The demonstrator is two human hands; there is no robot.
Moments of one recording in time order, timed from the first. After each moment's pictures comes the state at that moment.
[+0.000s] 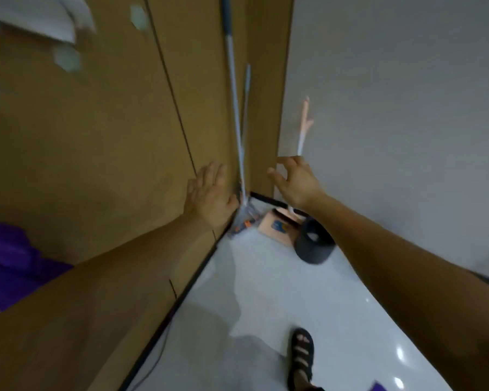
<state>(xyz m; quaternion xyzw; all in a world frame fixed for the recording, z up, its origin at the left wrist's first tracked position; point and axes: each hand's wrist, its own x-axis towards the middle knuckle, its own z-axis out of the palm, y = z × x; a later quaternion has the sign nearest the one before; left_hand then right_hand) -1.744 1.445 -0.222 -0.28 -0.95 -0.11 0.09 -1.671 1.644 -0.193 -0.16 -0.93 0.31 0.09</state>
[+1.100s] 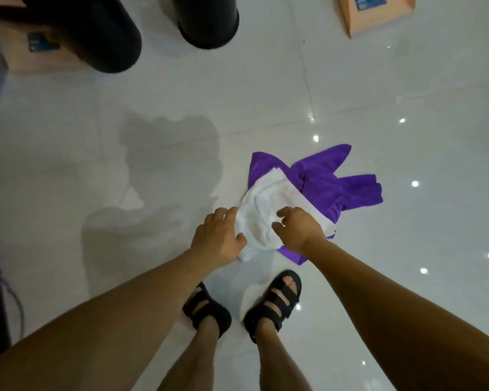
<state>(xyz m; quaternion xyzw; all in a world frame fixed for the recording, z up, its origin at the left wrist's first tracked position) -1.210 1.627 -0.767 -0.49 -0.76 0.07 -0.42 -1.043 1.722 -0.782 -0.55 -0.68 0.42 -0.23</state>
